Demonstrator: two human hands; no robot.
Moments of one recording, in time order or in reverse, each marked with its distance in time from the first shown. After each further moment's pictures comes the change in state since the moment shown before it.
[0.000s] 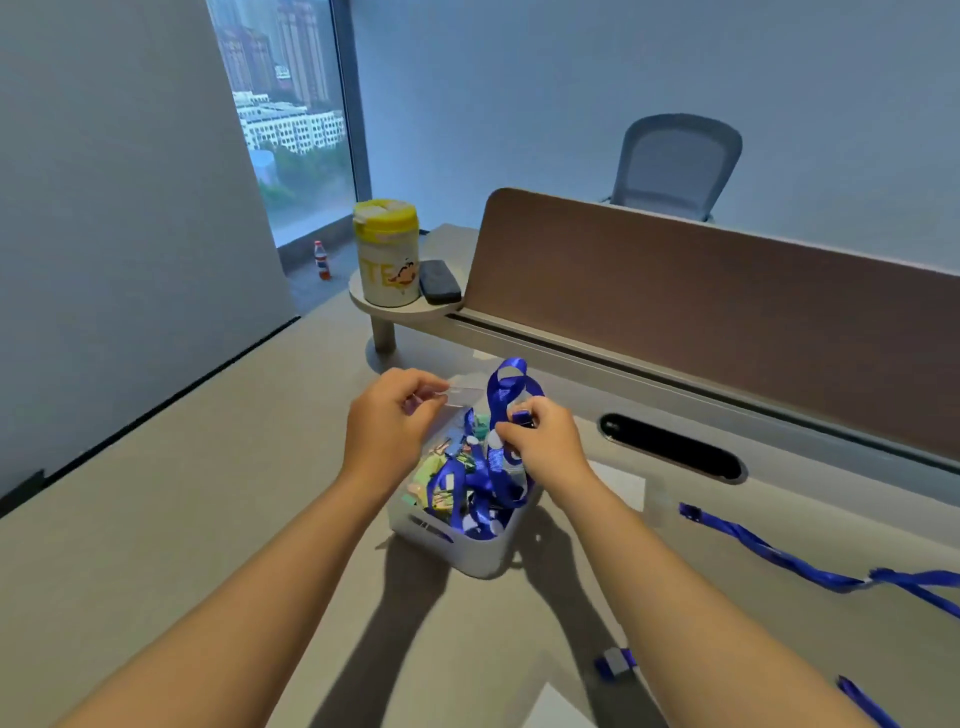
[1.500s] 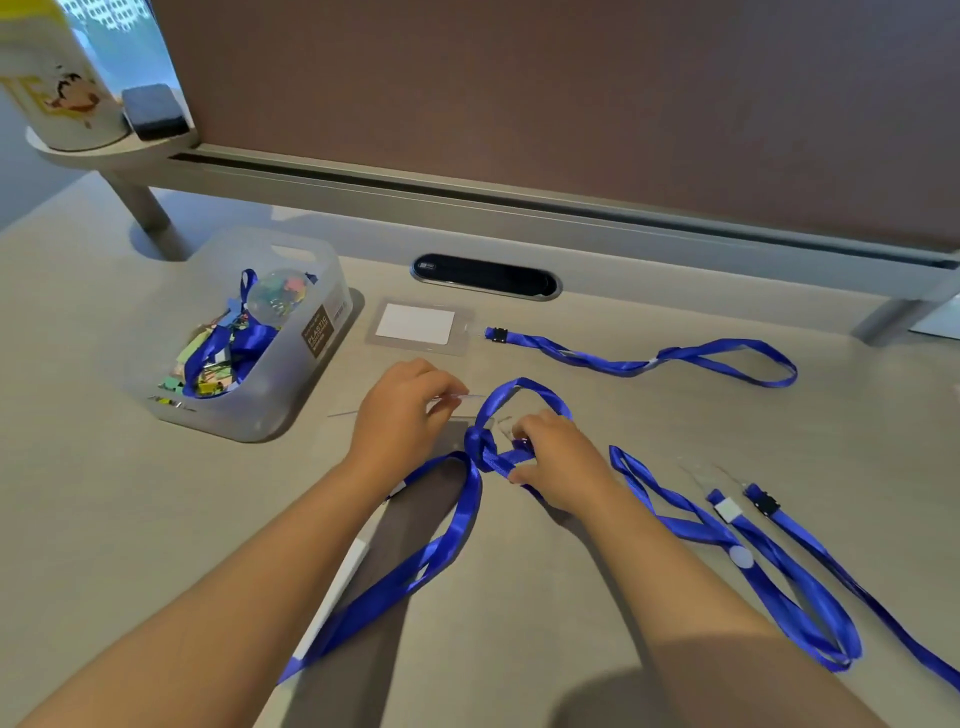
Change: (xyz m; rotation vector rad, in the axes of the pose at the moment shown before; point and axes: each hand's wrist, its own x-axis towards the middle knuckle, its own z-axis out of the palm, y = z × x) left_hand -0.143 0.069 0.199 0.176 -0.483 0.198; right_hand -0.097 0.221 -0.160 -0.679 -0.213 0.129
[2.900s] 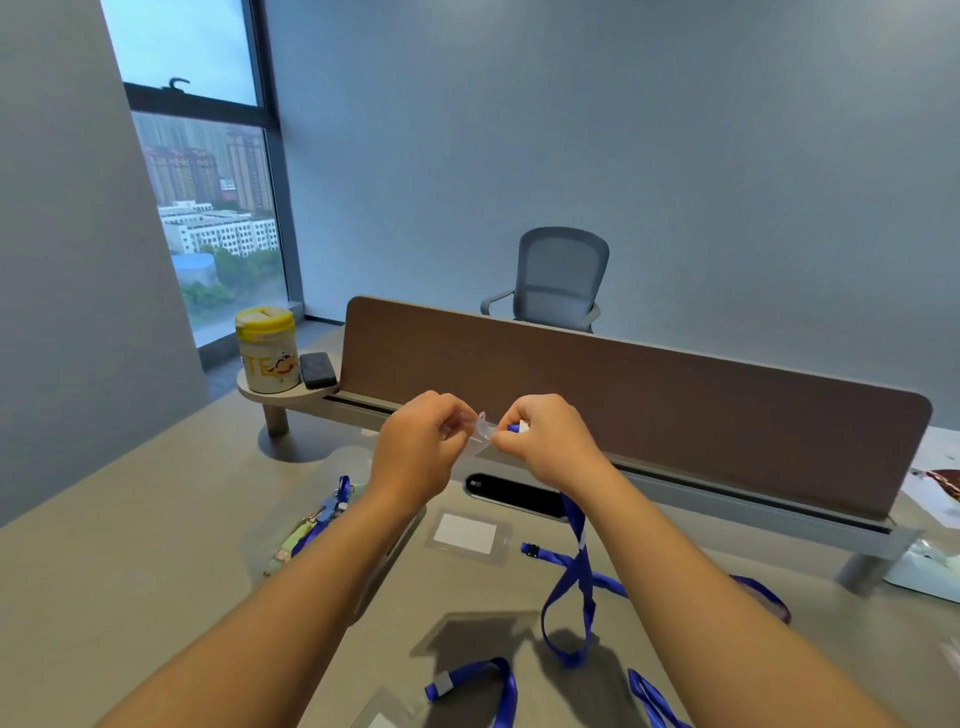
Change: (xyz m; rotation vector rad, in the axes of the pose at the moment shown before) left_hand 0.041 0.073 -0.182 -0.105 0.411 0.128; right_hand -0.052 -0.170 -0.195 0.254 0.361 -0.347
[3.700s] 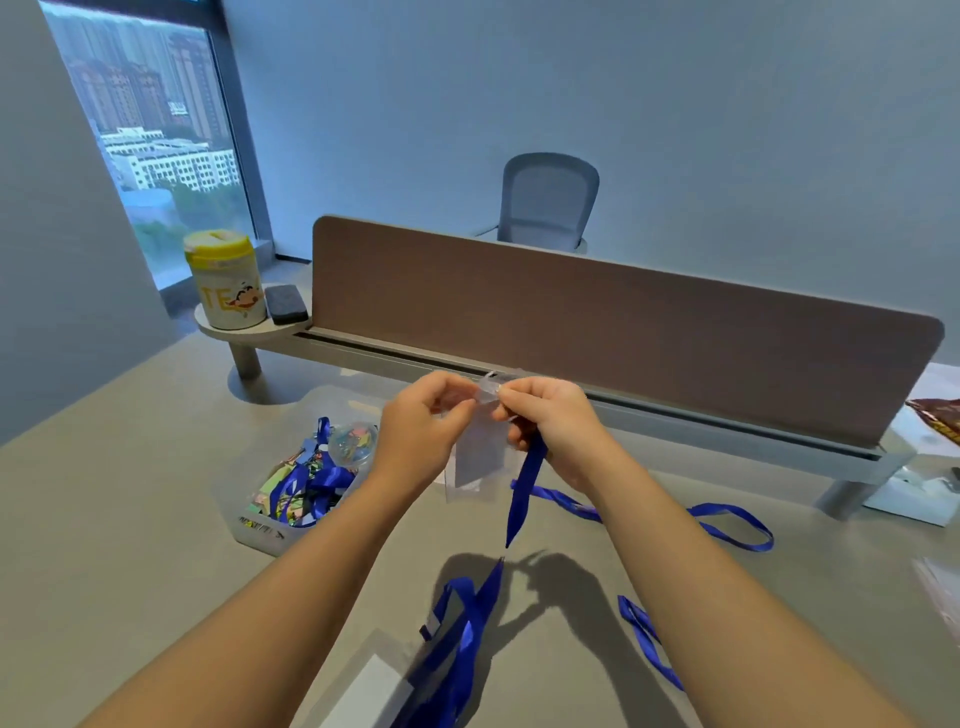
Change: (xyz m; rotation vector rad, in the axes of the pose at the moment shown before) left_hand -0.026 -0.016 0.036 -0.392 -0.073 -0.197; right_hand -0.009 0.044 0.032 0.701 -0.050 0.248
